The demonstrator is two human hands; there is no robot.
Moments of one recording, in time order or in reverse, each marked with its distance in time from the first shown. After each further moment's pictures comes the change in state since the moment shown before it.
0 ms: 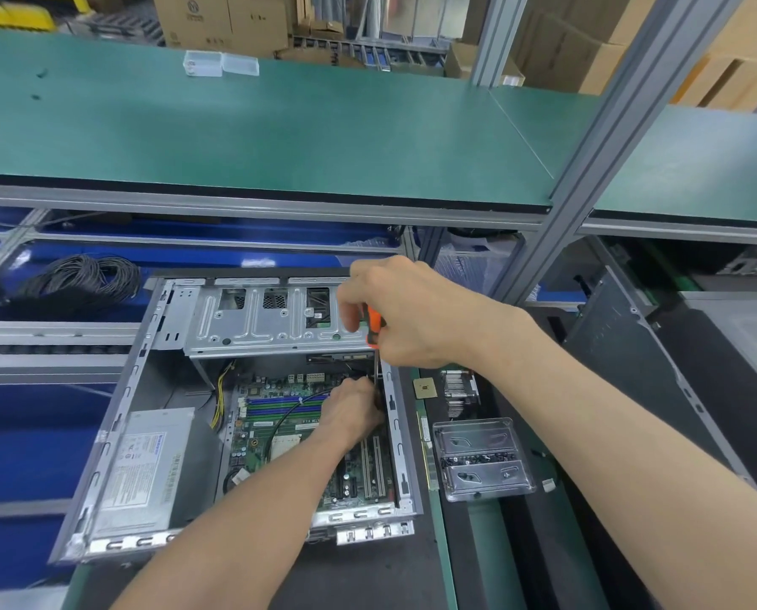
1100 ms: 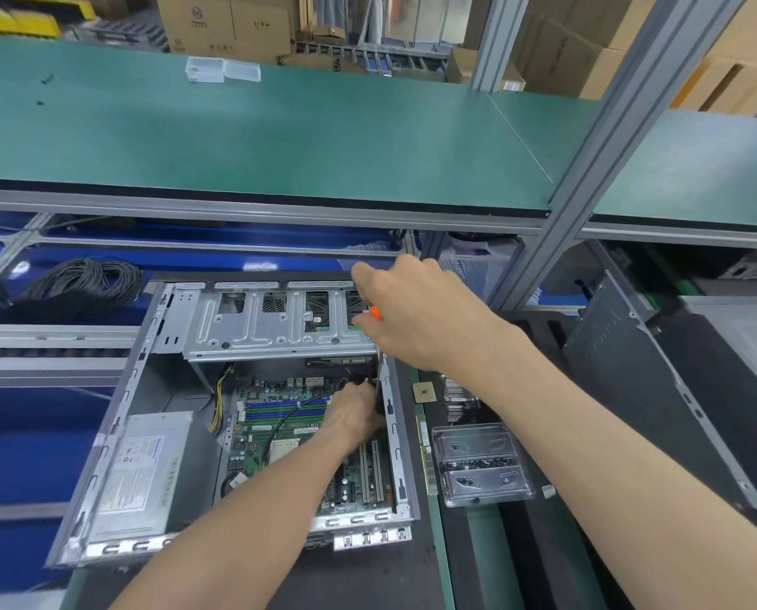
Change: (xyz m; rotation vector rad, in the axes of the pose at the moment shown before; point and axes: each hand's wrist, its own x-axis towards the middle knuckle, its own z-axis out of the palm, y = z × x) left_hand -0.005 0.008 -0.007 -0.059 -0.061 0.032; right_hand -0.006 0.001 0.011 -0.120 0.227 0.153
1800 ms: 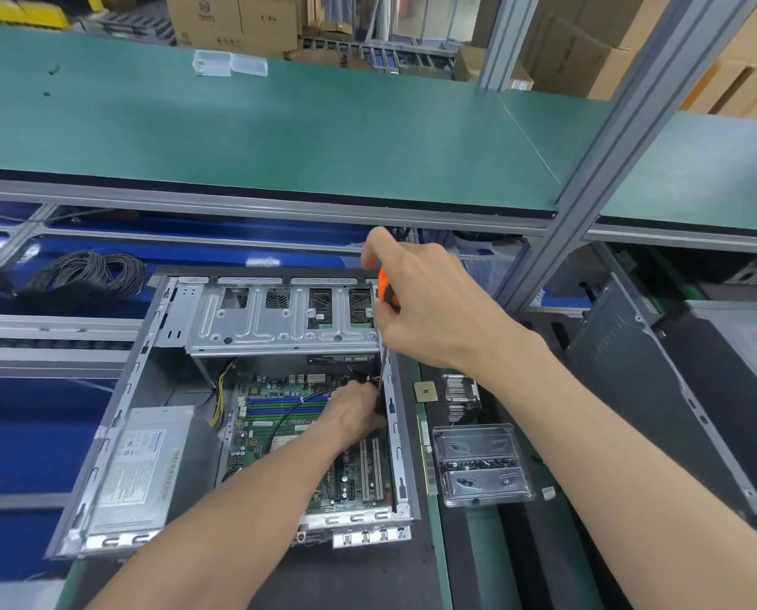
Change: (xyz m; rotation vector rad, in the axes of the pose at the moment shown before) left_hand 0.003 -0.006 -0.005 0.124 -0.034 0.114; right_hand 0.001 0.010 0.001 0.234 0.135 -0.025
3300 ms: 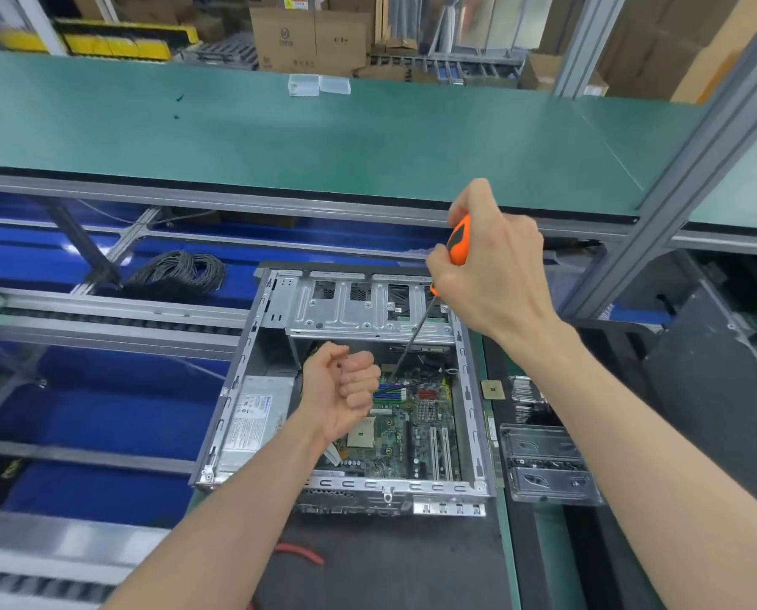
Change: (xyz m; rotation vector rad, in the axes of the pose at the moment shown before) left_hand -0.104 -0.081 -0.074 -2.289 -0.255 -0.074; right_hand 0.016 -0.050 0.004 0.138 0.504 0.139
